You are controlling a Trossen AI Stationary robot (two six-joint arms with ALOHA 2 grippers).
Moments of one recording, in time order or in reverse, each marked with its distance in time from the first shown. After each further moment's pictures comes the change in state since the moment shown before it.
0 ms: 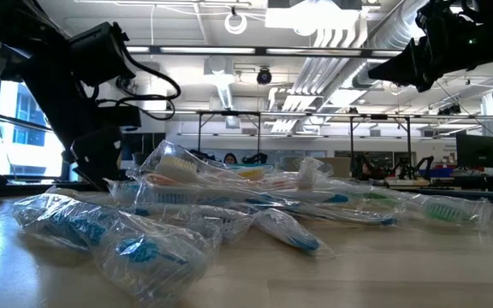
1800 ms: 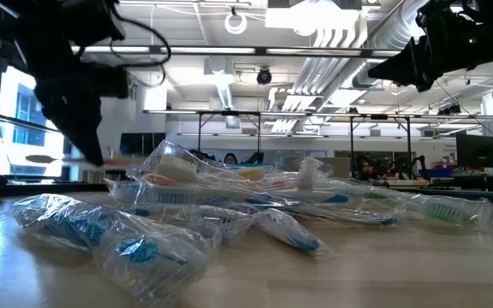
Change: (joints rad) left arm 0.000 -0.268 0.116 -0.376 0.147 0.149; right arm 0.000 0.000 0.000 0.008 0.000 0.007
